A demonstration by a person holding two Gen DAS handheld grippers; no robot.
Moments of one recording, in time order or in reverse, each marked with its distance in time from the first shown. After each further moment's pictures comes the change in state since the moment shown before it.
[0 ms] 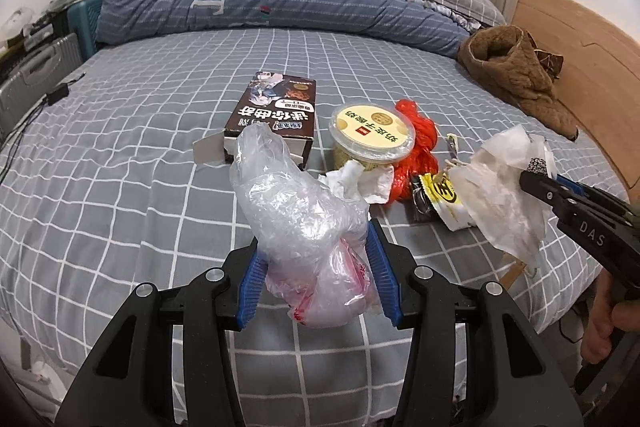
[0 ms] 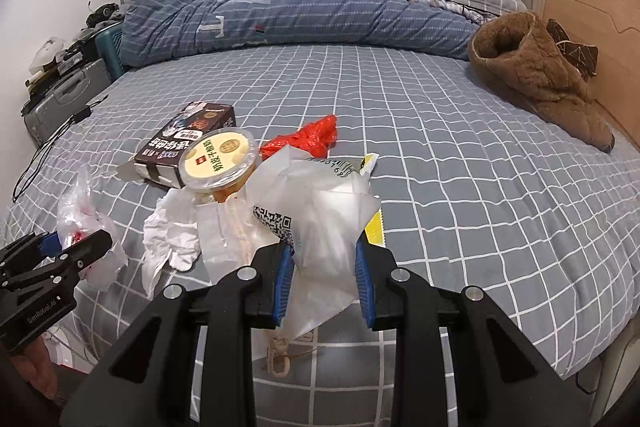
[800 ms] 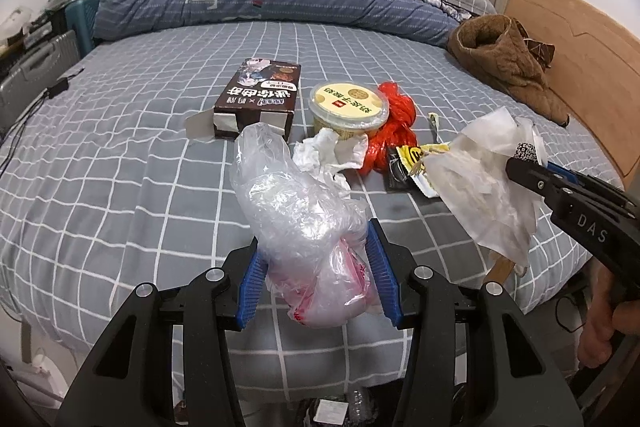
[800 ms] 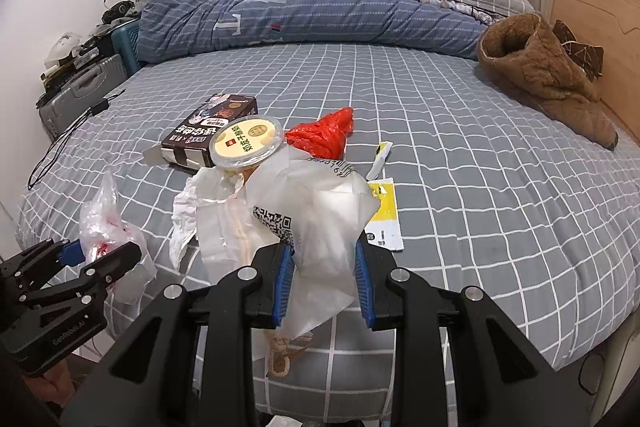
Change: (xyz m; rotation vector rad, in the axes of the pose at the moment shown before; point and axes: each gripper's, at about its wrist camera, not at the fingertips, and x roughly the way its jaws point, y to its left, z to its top) left arm -0.019 -0.017 -0.025 0.010 0.021 -0.005; right arm -0.028 0.008 -0.019 -0.003 0.000 0.035
